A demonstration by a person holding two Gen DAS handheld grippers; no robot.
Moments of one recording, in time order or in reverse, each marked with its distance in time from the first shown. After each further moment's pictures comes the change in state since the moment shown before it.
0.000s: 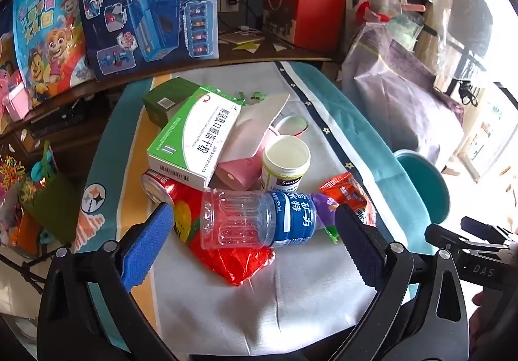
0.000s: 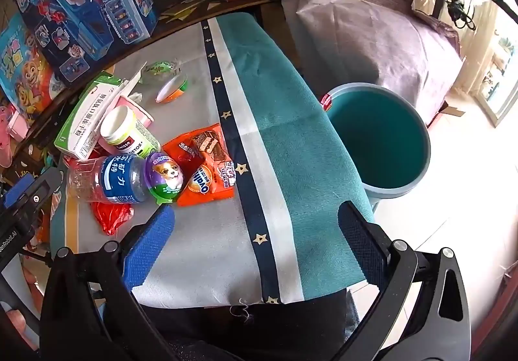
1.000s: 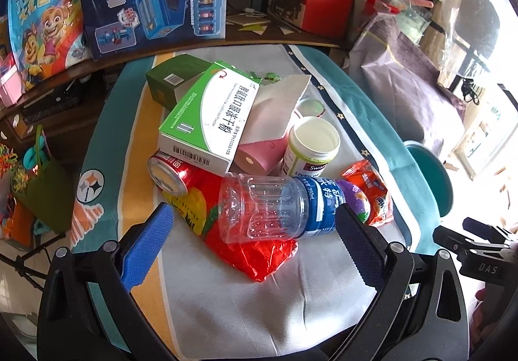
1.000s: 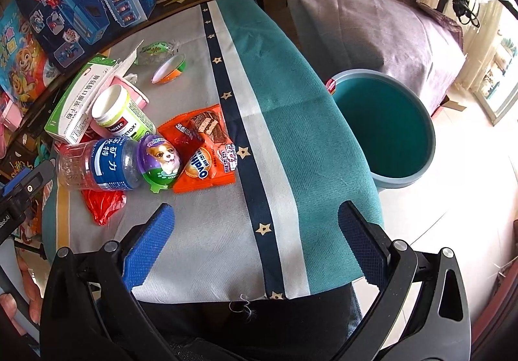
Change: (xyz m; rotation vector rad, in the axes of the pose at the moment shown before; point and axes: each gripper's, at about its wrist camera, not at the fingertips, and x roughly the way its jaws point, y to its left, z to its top) left arm 0.022 0.033 -0.005 -0.030 0.069 -0.039; right arm 0.018 0.013 -0.008 -0.021 0.060 -0.027
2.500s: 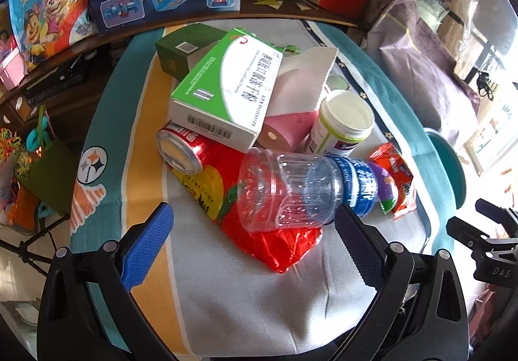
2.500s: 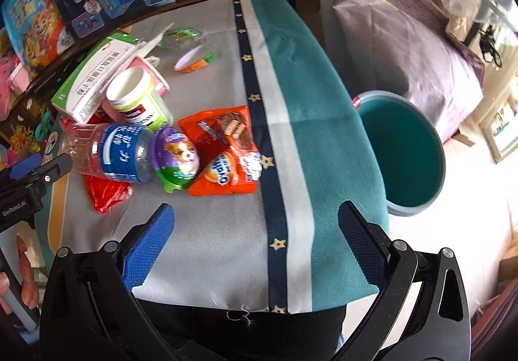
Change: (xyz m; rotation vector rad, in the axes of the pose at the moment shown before) left arm 0.027 0.019 -0.006 -0.036 0.105 0.050; right arm 0.012 0.035 0.012 -0.182 0.012 0.031
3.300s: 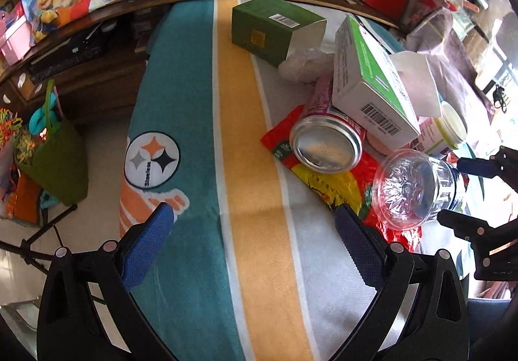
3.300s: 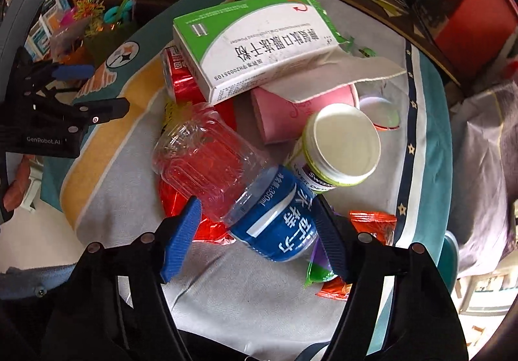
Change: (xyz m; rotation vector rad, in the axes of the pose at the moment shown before) left arm 0.038 0.126 0.008 -0.041 0.066 -0.030; right arm 0.051 0.168 0.045 -0.624 0.118 0.095
